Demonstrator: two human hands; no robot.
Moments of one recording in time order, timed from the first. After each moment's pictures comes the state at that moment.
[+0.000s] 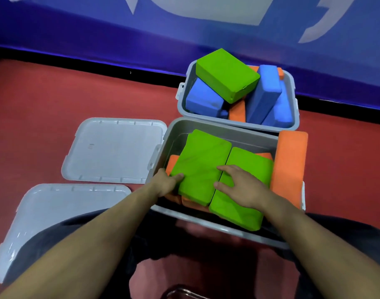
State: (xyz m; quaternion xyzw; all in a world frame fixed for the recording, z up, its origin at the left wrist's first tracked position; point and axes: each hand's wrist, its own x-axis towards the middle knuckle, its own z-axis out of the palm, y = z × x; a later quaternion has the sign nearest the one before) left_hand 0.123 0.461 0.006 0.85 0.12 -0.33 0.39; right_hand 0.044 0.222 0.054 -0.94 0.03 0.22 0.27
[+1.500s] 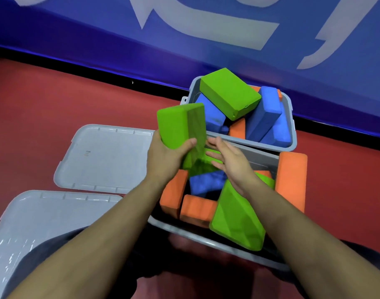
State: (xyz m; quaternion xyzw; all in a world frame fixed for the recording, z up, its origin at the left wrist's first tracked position) left_hand 0.160 0.439 0.097 0.78 0.05 -0.01 0.63; right_hand 0.122 0.262 0.098 -0.68 0.16 0.08 0.71
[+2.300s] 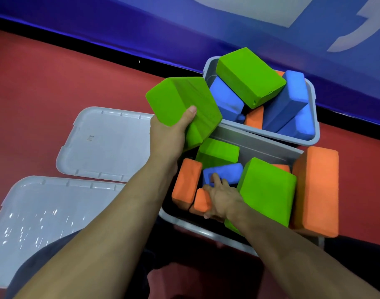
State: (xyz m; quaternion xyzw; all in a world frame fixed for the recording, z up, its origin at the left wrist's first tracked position) left_hand 0.190 0.462 0.106 0.62 0.12 -0.03 0.78; right_hand 0.102 0.304 -0.039 -0.94 -0.05 0.34 -0.01
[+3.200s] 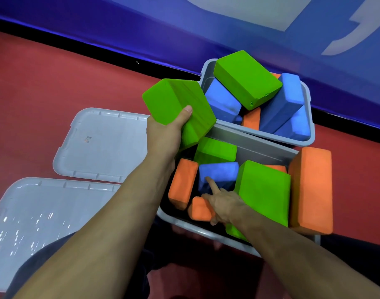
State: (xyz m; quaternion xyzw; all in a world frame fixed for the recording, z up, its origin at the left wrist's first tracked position) left_hand 0.196 0.465 0.105 0.59 0.15 -0.04 0.79; right_hand 0.095 0.298 -0.032 -0.92 -0.12 0.37 -0.04
